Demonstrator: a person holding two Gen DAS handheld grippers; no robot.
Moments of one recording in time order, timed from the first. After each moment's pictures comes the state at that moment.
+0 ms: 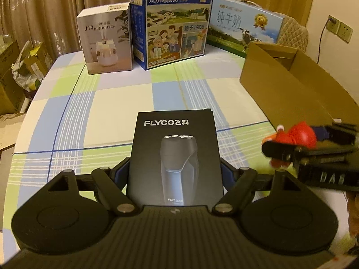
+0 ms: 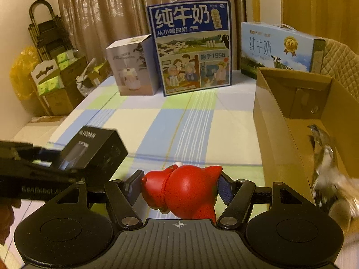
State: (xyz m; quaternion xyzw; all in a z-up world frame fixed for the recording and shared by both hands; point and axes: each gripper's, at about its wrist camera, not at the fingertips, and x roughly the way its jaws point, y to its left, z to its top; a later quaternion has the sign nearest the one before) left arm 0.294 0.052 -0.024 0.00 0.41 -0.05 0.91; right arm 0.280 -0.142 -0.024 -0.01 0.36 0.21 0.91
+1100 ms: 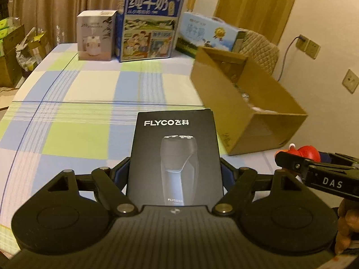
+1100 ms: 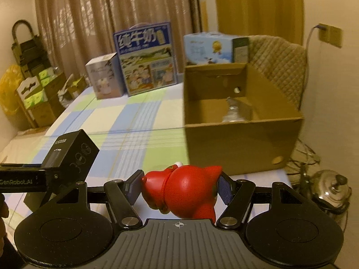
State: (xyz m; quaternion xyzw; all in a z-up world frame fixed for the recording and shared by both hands) left arm 0.132 -0.038 0.009 -0.08 0.37 -0.07 0.92; right arm 0.120 -0.275 0.020 0.02 0.33 0.13 0.93
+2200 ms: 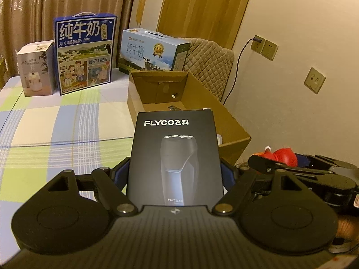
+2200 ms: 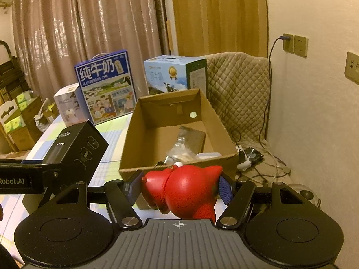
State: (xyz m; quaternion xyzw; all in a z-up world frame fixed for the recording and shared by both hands) left arm 0.184 -0.151 0.068 -0.06 0.35 -0.16 0.92; right arm 0.145 -0.360 0.075 0.03 0.31 0.07 0.95
